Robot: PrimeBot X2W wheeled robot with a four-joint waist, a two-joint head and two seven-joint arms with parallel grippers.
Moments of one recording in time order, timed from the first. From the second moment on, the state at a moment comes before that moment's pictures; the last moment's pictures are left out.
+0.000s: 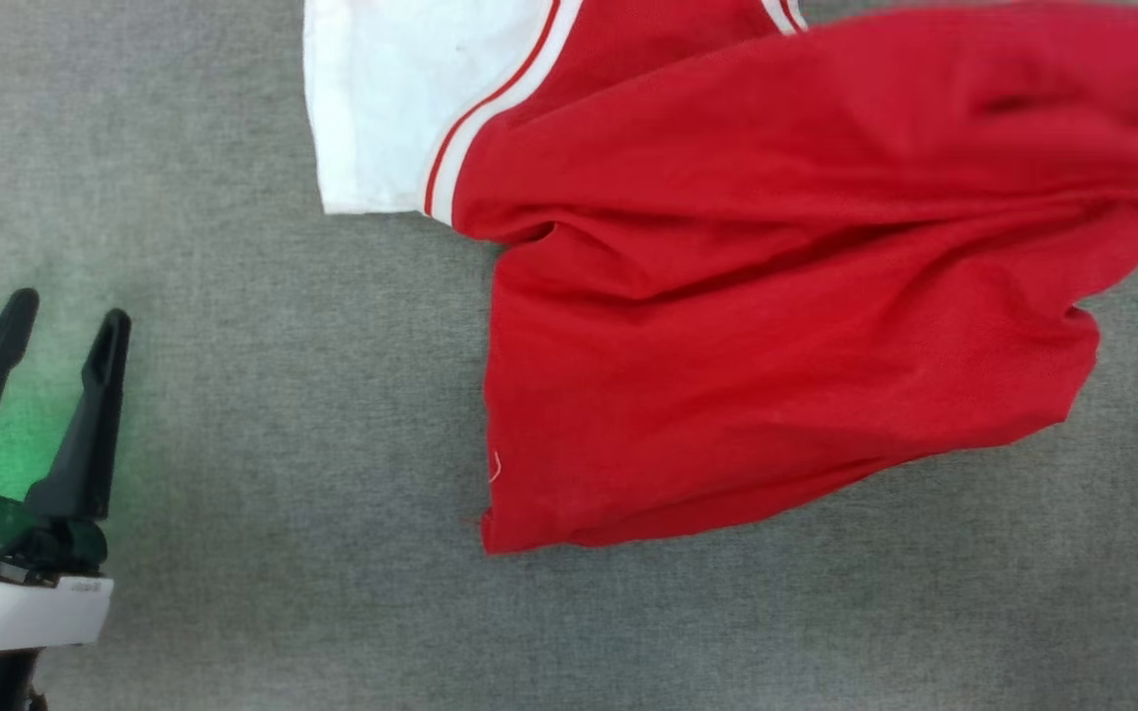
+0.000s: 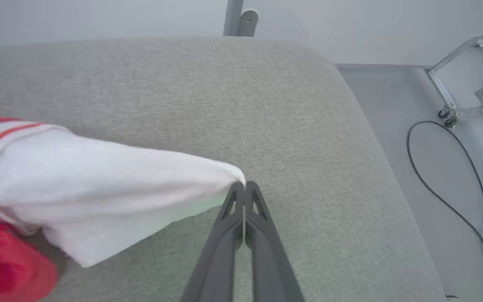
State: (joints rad) left arm -0.10 0.72 -0.05 -0.19 -0.79 -0.13 -0.26; right arm -0.54 -0.15 -0.45 -0.43 0.04 0.13 0.96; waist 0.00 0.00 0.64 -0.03
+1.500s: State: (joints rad) left arm -0.50 1.23 -0.47 -0.13 -1.18 -0.13 0.13; right arm -0.02 -0.05 0.23 -0.48 0.08 0.13 0.12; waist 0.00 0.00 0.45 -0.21
